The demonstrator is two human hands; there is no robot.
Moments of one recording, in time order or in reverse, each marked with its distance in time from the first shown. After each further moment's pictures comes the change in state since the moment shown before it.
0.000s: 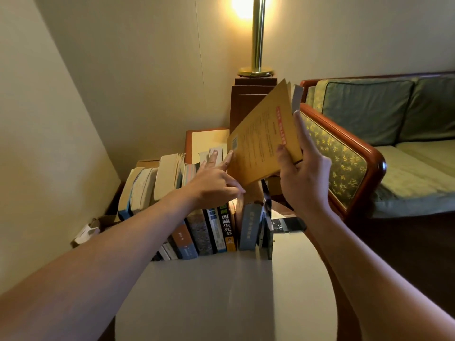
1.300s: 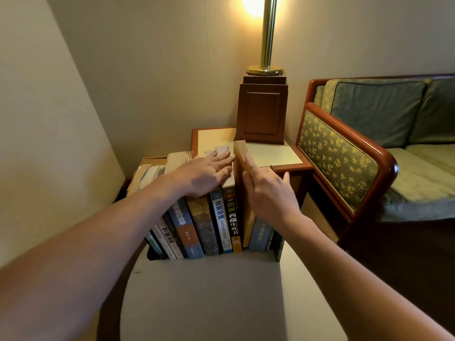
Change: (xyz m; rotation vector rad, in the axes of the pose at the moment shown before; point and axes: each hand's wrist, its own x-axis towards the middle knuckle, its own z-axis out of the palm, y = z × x) left_hand 0.003 -0.039 -0.026 0.151 -0.019 -0.081; right_hand -0.020 0.011 0.063 -0.426 -0.583 0.060
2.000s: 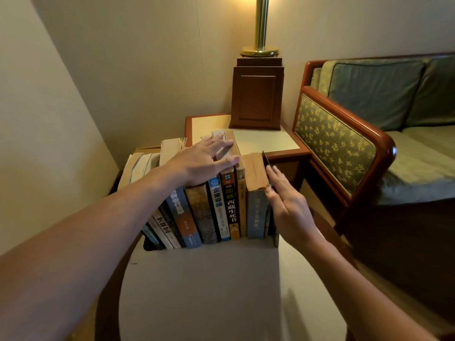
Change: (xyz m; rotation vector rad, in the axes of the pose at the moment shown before) left_hand -0.002 0.008 0.005 -0.034 0.028 -0.034; right_hand -0.058 0.045 0.025 0.531 0.052 0.168
